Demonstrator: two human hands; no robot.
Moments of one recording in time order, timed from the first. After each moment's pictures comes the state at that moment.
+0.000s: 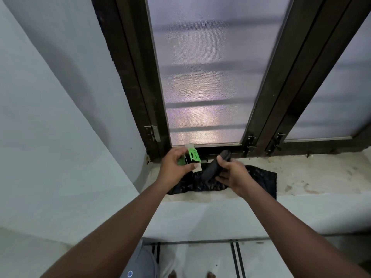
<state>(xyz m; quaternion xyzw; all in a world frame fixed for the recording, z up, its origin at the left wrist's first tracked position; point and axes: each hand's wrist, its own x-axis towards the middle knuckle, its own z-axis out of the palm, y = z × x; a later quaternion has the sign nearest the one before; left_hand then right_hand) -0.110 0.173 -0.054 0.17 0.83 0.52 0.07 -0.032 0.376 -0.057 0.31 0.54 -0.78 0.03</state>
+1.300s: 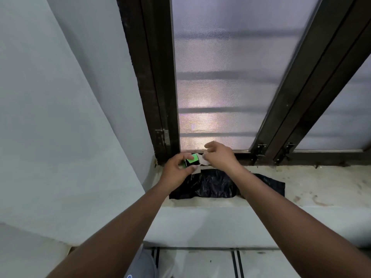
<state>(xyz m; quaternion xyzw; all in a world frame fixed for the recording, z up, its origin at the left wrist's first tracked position) -0.123 0.153 -0.061 0.12 0.81 0.56 0.11 -0.092 0.331 0.002 0.20 0.86 -0.46 0.04</state>
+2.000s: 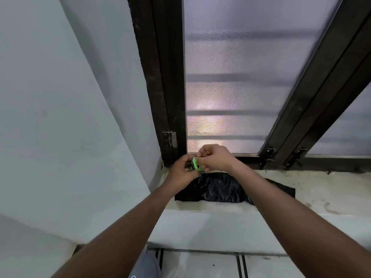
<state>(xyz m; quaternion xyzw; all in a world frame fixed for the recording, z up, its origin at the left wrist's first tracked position) -0.128 0.147 -0.059 0.13 0.81 0.55 0.15 -0.116 0.315 0.001 0.12 0.83 -0.53 0.12</state>
